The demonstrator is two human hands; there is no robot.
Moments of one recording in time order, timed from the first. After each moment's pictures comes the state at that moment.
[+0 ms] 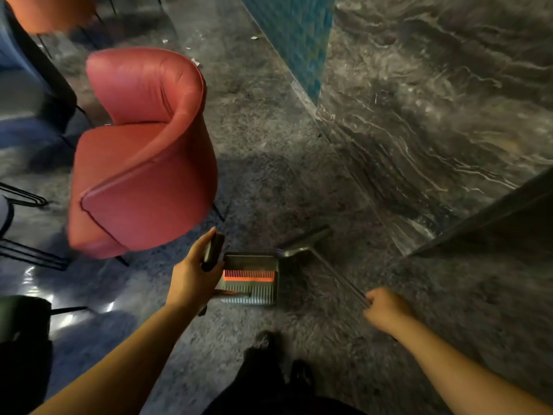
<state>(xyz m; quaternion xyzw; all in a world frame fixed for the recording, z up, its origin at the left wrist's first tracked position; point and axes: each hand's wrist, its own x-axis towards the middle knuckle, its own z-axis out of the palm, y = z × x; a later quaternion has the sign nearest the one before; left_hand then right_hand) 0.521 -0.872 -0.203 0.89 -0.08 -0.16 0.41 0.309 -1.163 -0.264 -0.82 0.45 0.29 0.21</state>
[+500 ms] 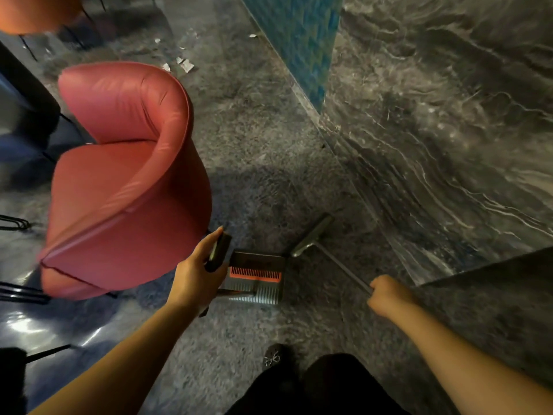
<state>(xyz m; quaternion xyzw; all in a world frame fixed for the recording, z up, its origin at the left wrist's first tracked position) 0.669 -0.986 -0.205 0.89 -0.11 -0.17 0.41 0.481 -1.287 -0.274 -0.81 0.44 0.34 0.18</state>
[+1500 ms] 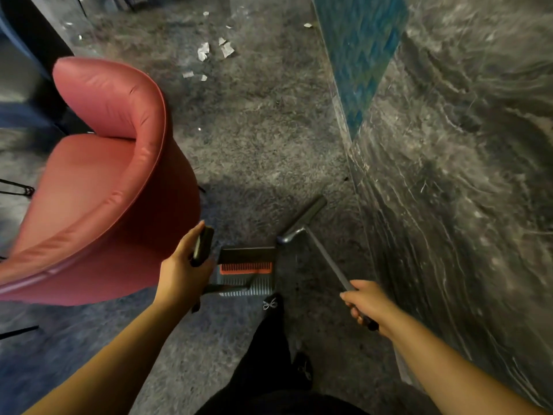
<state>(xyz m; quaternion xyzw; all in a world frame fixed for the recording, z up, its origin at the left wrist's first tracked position) 0.832 -1.210 -0.211 0.89 0.06 -0.10 0.44 0.716 -1.522 -0.274 -0.67 0.45 0.29 0.51</state>
